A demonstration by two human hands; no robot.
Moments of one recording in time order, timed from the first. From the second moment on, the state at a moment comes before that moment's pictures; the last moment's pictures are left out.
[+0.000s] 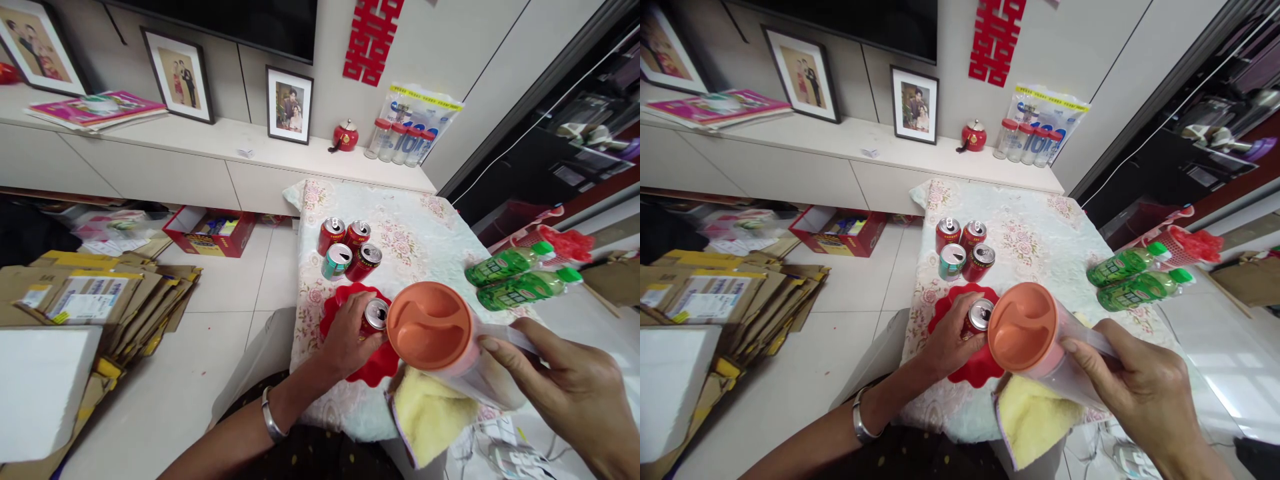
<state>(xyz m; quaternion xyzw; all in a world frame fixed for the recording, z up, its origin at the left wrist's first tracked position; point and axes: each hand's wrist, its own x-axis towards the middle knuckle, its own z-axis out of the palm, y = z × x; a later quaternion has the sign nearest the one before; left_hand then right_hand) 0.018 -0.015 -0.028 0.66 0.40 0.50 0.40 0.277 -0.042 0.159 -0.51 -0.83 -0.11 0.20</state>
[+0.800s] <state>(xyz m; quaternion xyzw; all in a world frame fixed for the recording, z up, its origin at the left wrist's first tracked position) 0.019 -0.016 -0.025 0.66 0.39 0.50 0.40 0.275 -0.036 0.166 -0.46 -0.86 -0.15 0.16</state>
